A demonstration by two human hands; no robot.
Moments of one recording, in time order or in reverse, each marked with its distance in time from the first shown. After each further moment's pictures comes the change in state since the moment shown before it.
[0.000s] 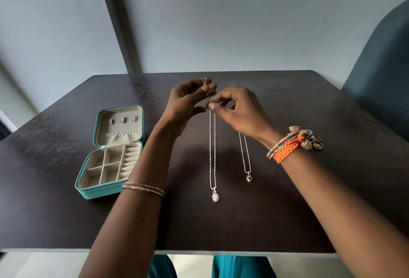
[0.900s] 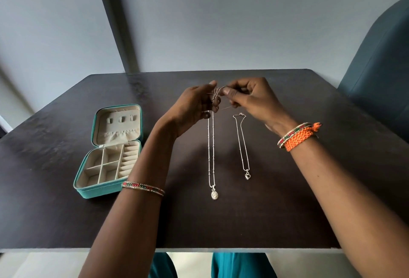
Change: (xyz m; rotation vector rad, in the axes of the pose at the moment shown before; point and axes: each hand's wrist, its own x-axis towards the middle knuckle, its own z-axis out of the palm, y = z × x) left_hand -0.004 0.010 0.012 0.110 -0.223 -0.184; right_hand 0.010 0.008 -0.025 0.316 -0.001 0.167
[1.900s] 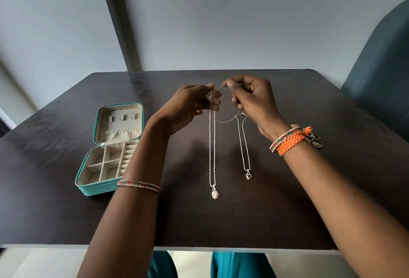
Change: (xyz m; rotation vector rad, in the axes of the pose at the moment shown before) left_hand -0.005 0.003 -0.011 0.083 0.017 0.035; right_hand -0.002 0.006 0.014 0.098 0.193 -0.008
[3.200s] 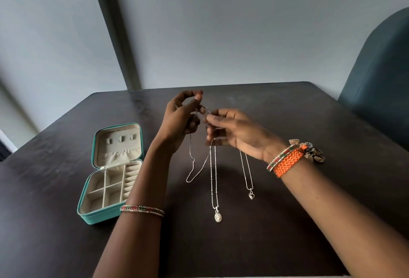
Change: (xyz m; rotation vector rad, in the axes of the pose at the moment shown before) left_hand 0.007 -0.006 -0.006 -0.168 0.239 0.172; right_hand -0.014 -0.018 0.012 0.425 -0.504 0.394
